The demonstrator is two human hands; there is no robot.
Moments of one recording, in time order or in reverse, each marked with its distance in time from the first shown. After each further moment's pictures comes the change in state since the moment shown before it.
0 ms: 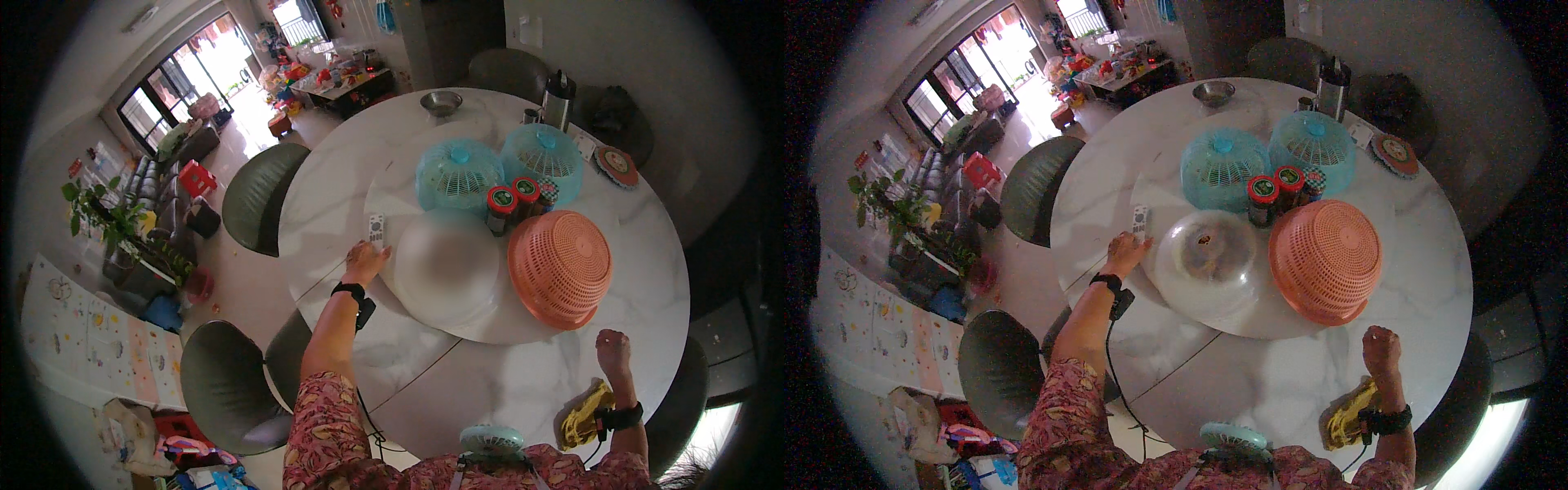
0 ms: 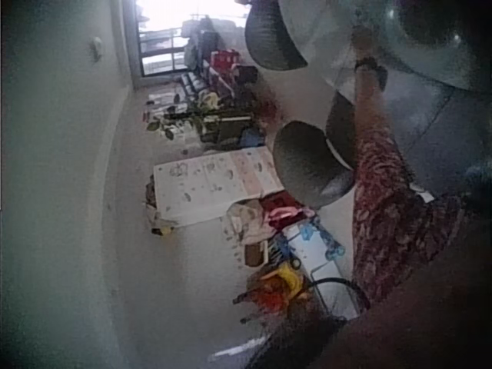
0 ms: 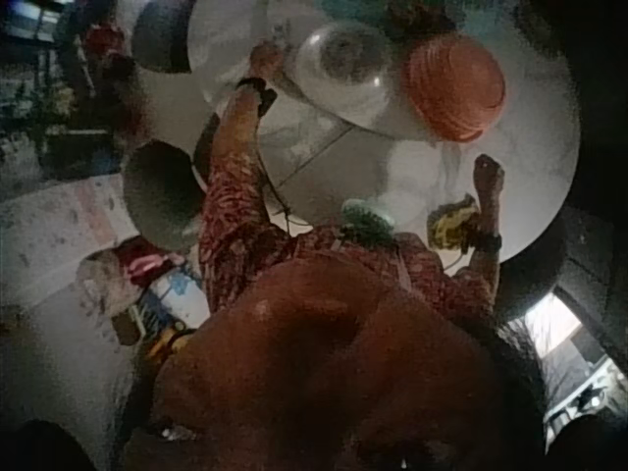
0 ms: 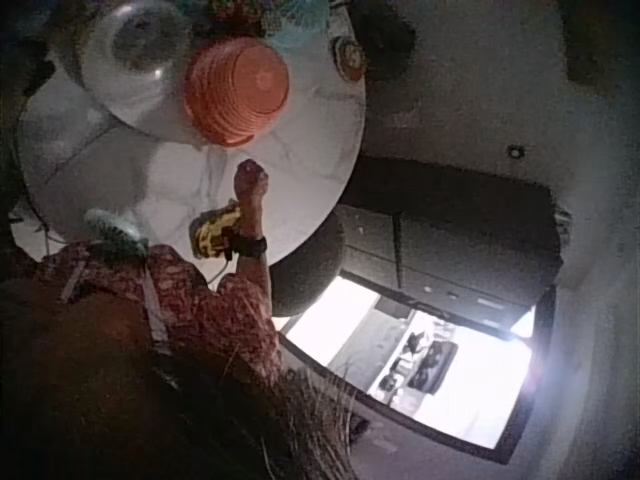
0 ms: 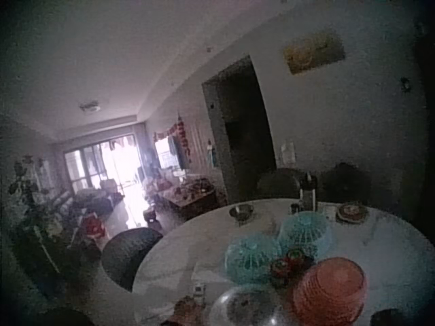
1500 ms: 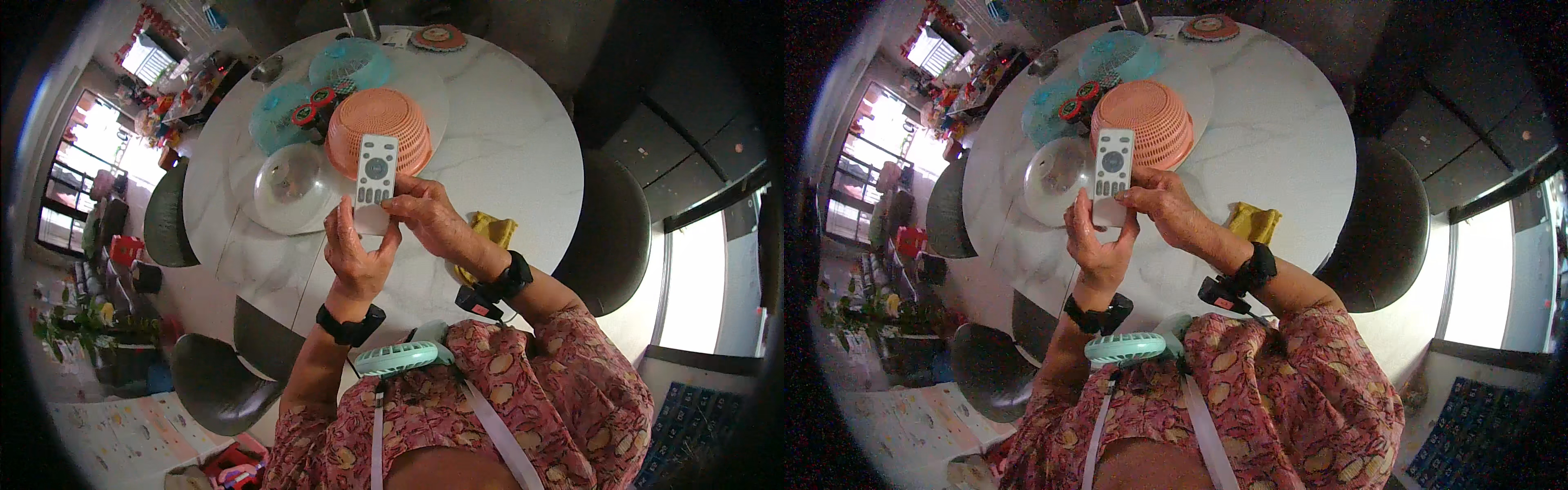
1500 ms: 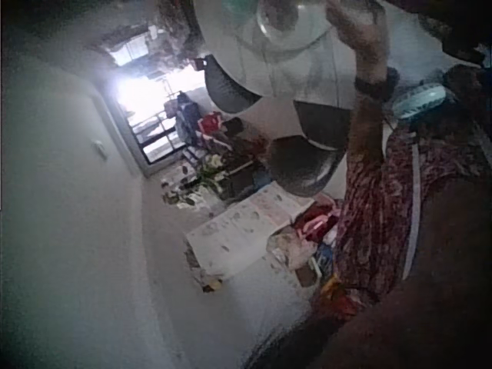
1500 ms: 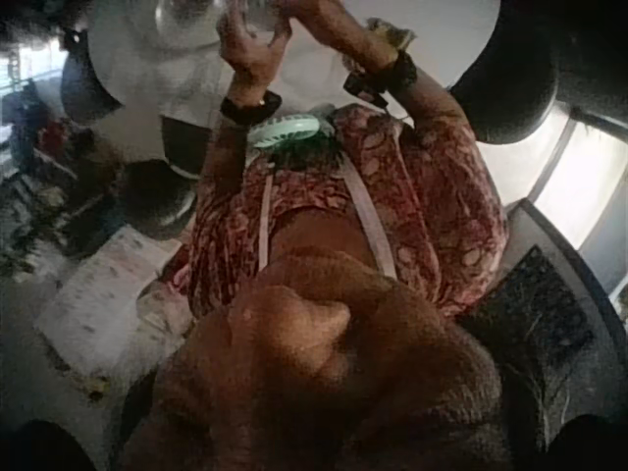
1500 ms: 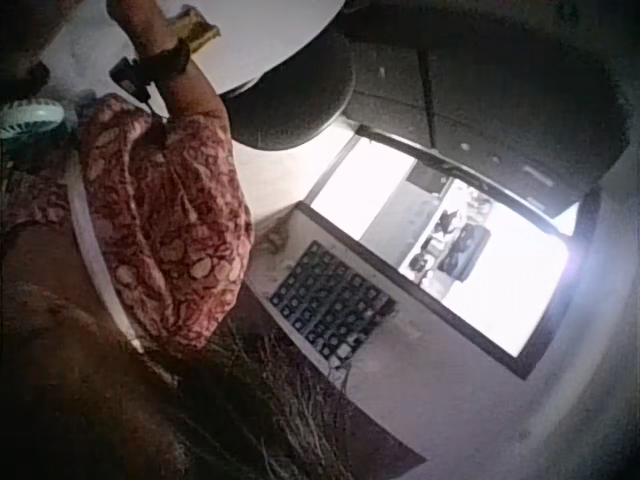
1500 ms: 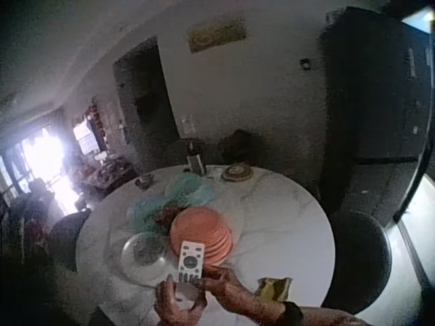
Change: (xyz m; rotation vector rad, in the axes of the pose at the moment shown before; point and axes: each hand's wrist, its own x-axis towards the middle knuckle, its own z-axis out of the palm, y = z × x) left_hand -0.321 0.295 -0.049 -0.483 0.676 0.869; right_hand -0.098 -0.126 -0.104 1.798 -0.481 -0.066
